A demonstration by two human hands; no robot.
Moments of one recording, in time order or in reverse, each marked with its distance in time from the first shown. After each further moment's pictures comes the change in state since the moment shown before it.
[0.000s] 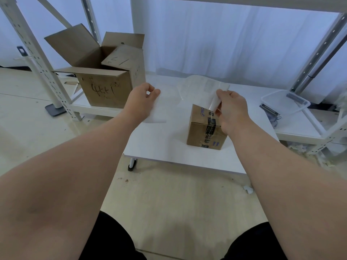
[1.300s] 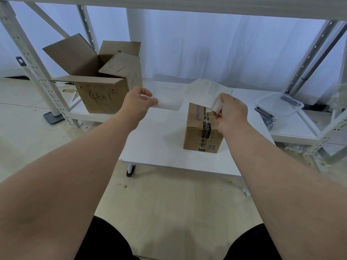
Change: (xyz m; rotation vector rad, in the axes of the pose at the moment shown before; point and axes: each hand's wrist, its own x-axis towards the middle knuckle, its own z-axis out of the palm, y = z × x) left_hand 0.002 0.010 -0.007 -0.245 -0.036 -0.127; right_hand -0.006 -0.014 -0.004 0.260 0.169 0.099
